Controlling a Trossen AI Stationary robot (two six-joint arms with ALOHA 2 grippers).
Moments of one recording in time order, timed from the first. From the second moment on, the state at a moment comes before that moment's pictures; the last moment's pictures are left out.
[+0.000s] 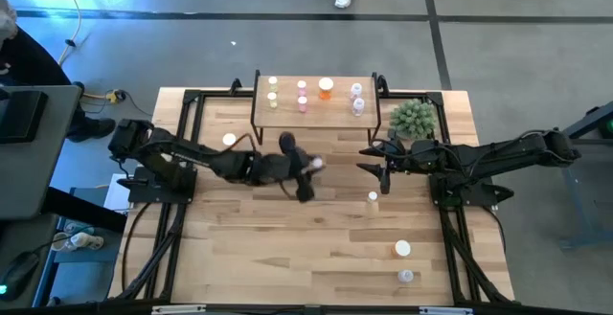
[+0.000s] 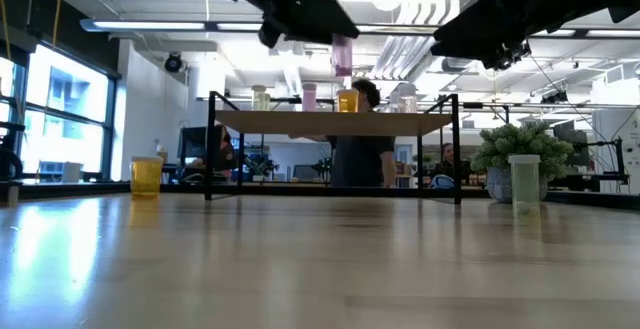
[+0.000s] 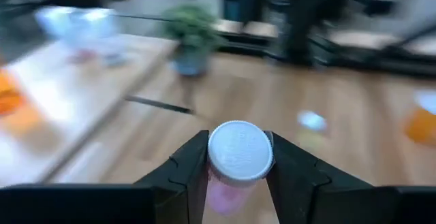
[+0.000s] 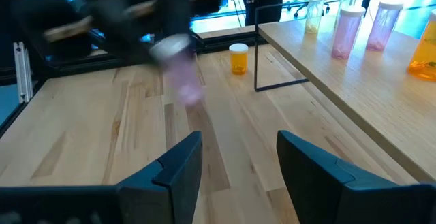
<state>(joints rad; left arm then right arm) -0.02 1.59 1.03 0.14 -0.49 -0.13 0.06 0.84 0.44 0.14 0.24 0.13</state>
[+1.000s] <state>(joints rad) 0.33 1.59 1.03 0.07 -0.60 -0.23 0.06 0.84 0.44 0.14 0.24 0.11</state>
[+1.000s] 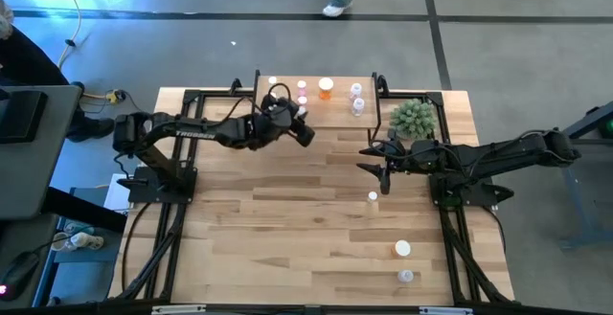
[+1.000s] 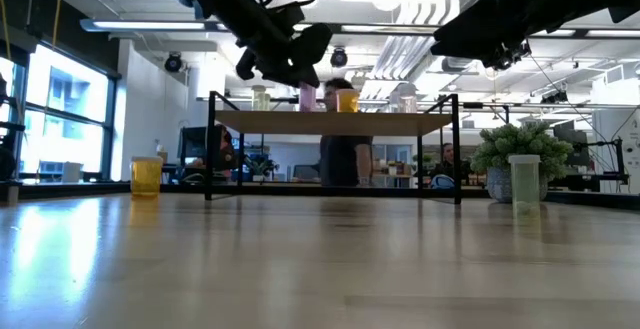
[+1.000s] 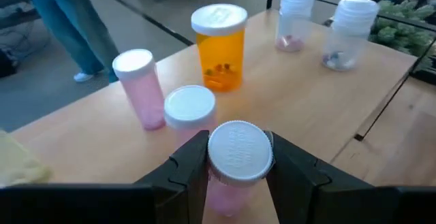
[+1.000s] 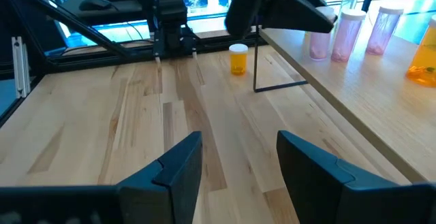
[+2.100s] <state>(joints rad) 0.35 1.59 1.03 0.06 -0.51 -0.30 0.06 0.84 0.44 0.14 0.24 0.11</state>
